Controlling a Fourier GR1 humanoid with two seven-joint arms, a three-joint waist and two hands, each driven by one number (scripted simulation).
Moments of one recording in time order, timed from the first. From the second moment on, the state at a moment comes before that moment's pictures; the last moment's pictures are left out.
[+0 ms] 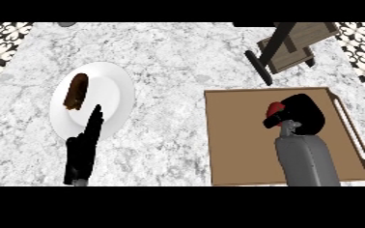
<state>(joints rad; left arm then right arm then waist) 0.05 0.23 -0.23 -1.38 0.11 0.33 -0.02 -0.31 -0.01 -0.07 -1.43 1.08 0.16 1.18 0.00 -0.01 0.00</state>
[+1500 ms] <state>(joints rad) 0.07 0.22 -0.20 -1.39 0.07 0.32 0.01 -0.86 -0.14 -0.27 -2.10 1.26 0.59 1.11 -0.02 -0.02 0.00</state>
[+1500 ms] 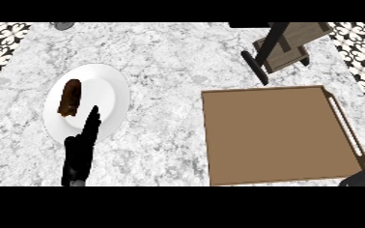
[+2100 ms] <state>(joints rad) 0.06 0.21 -0.21 -1.40 0.07 0.31 0.01 -1.31 -0.29 -0.40 -1.78 1.42 0.79 1.01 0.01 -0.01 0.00</state>
